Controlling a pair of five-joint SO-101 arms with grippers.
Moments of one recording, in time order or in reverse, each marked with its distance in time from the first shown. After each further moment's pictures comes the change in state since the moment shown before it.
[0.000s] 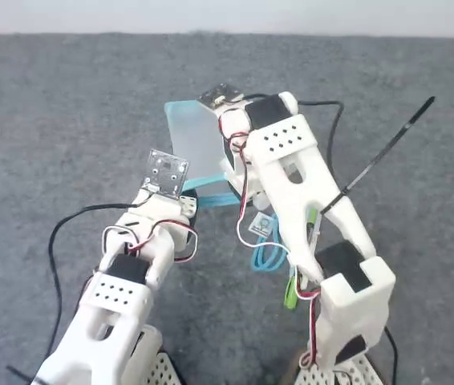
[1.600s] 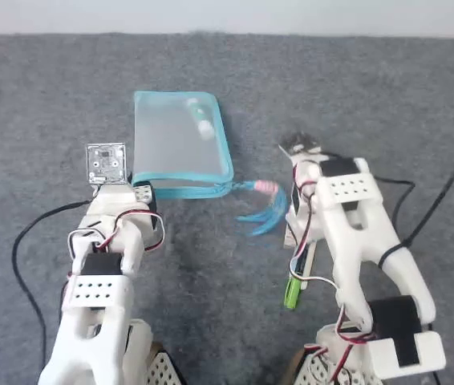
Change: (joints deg) left arm -17.1 0.3 -0.6 0.0 4.8; right arm 16.6 -25.6 54.9 -25.1 1.1
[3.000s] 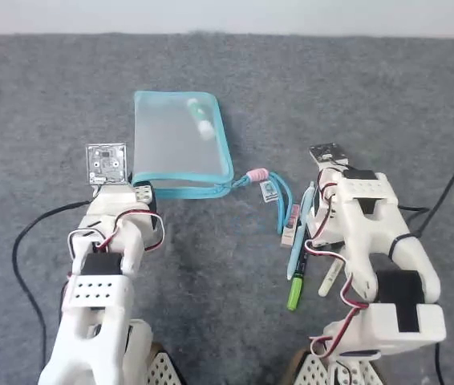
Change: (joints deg) left arm 0.0 0.0 0.0 0.0 -0.4; right arm 10.0 10.0 3.8 -13.1 -0.7
